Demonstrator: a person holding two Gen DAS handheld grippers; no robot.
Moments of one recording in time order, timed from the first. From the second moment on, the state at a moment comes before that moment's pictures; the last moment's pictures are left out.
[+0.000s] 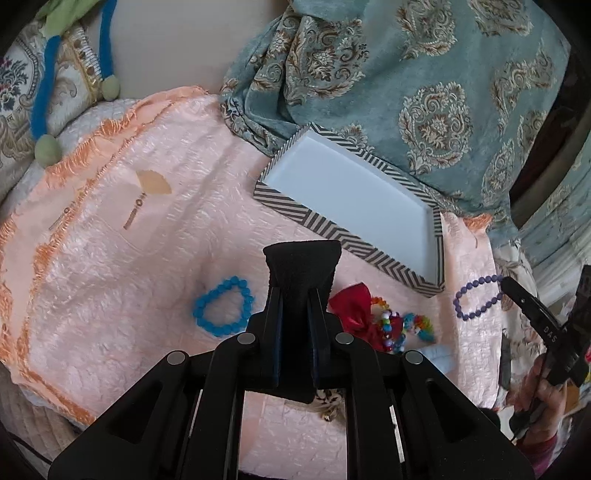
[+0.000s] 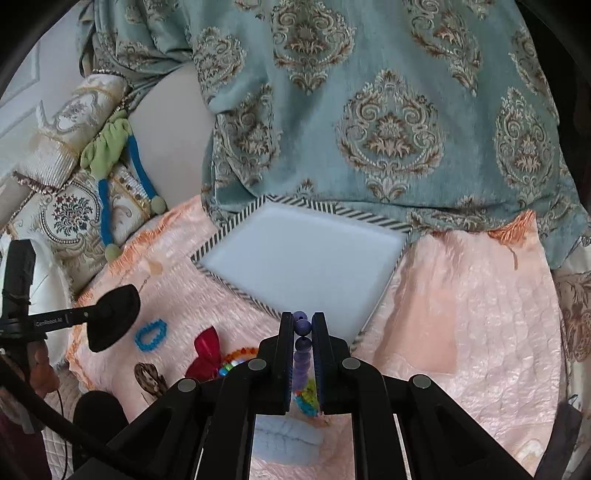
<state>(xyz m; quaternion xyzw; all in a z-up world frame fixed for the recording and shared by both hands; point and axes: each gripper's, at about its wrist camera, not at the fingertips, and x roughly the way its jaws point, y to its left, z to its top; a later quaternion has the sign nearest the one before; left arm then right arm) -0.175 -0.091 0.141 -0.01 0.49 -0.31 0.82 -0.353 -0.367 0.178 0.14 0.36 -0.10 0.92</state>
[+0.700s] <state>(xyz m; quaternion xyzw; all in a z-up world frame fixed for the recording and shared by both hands) -0.045 -0.252 0.085 0.04 0.49 -0.27 0.83 -0.260 -0.414 0.090 0.19 0.42 -0.12 0.88</state>
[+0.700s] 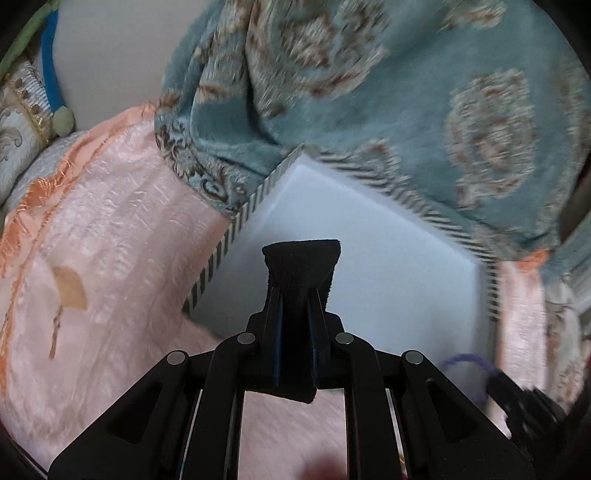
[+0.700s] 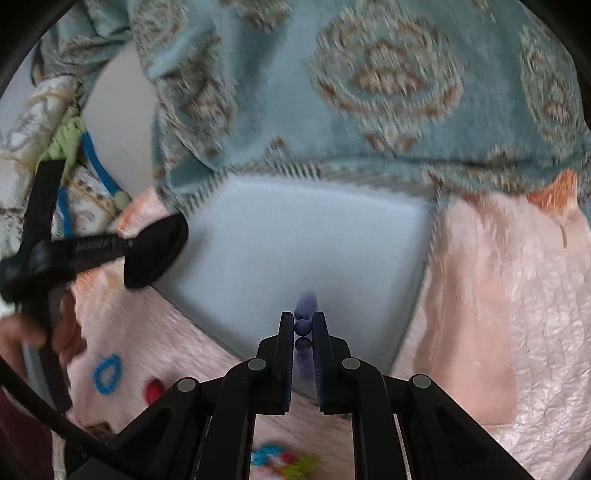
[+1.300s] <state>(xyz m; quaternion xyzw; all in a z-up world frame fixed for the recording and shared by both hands) -0.104 -0.229 0.083 0.11 0.51 -0.26 0.81 -0.303 -0.430 0.071 0.22 0.45 -0.12 0.86</state>
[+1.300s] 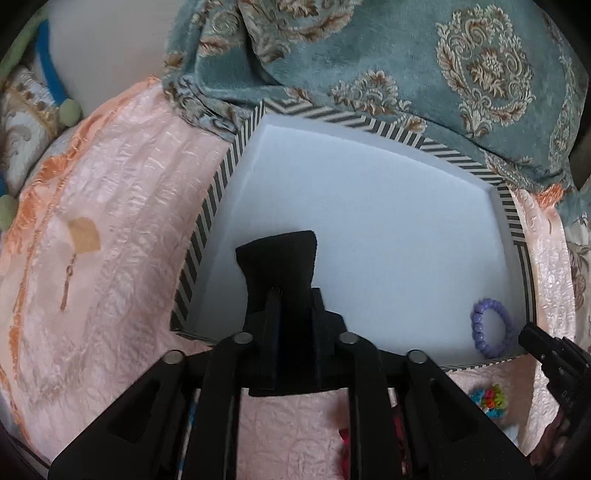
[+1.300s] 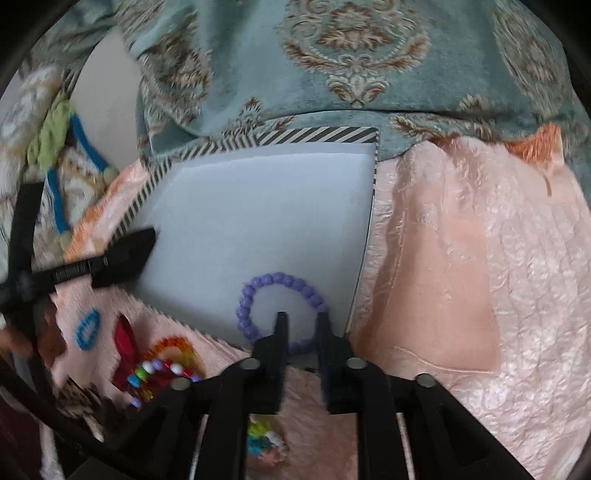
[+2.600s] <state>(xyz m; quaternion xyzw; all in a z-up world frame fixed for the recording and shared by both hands) -0.257 -0.134 0.149 0.12 0.41 -0.24 0.87 -0.398 -0.322 0.147 0.15 0.38 -0.16 0.90</state>
